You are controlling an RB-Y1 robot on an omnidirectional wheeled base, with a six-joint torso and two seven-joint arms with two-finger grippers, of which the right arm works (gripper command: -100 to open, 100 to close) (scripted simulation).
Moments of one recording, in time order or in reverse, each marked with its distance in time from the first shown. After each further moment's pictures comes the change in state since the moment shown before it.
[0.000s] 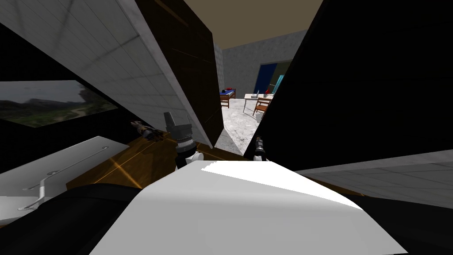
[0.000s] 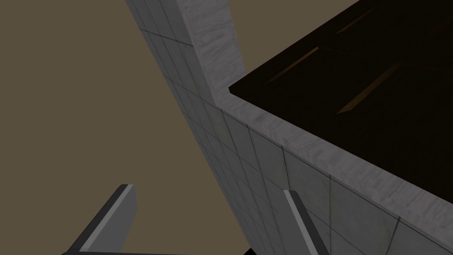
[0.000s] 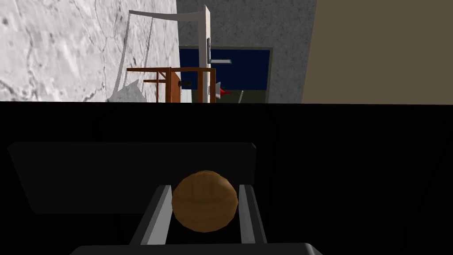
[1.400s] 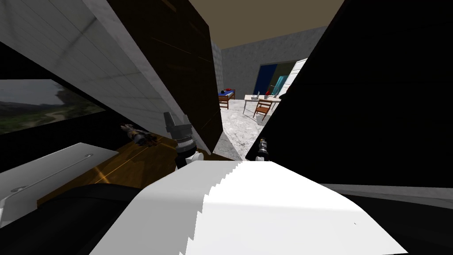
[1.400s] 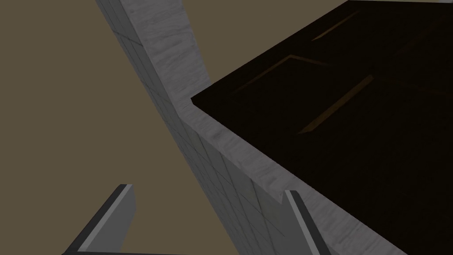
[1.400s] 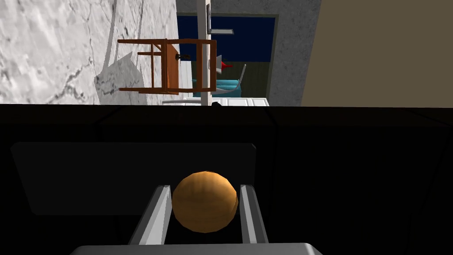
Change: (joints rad) arm 0.016 -0.005 -0.090 0.003 -0.027 0.001 0.020
